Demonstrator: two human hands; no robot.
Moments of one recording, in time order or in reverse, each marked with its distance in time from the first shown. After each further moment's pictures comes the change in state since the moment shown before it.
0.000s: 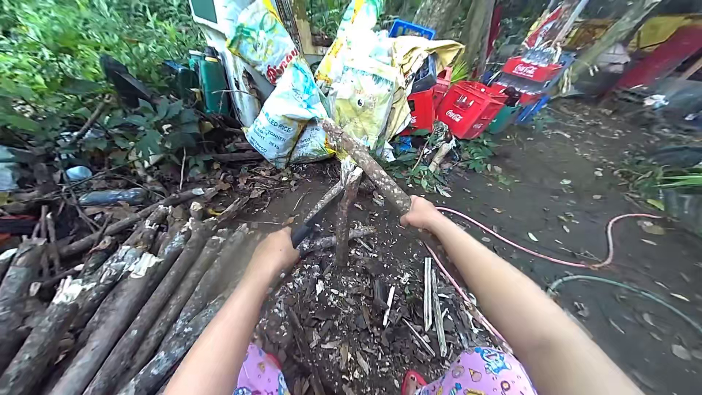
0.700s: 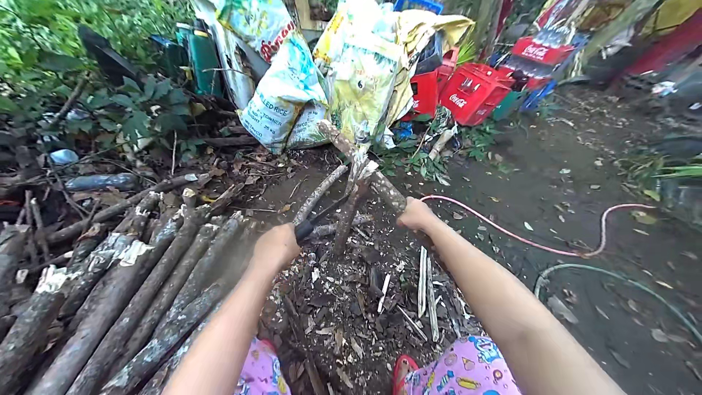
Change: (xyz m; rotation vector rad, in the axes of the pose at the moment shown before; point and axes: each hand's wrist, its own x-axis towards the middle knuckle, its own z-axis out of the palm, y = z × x) left_hand 0.009 0.012 0.020 0.123 -0.051 -0.024; right_hand 0.012 0.018 0.034 -0.100 -0.067 0.037
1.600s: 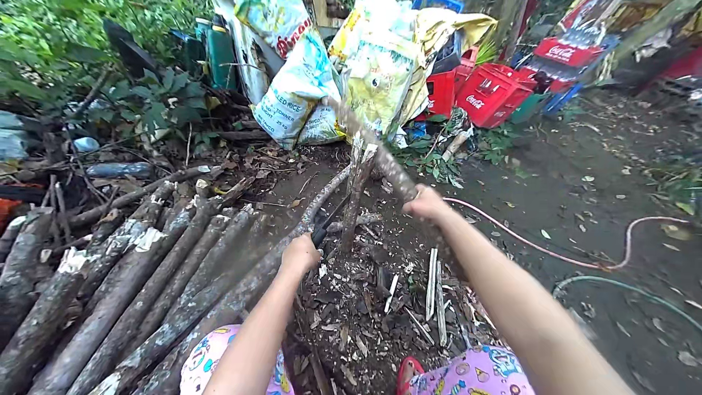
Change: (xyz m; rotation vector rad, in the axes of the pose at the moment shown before) left_hand 0.035 0.002 0.056 -0.226 -0.033 -0.080; right_hand 0.004 -0.016 -0.017 0.309 0.146 -0.132
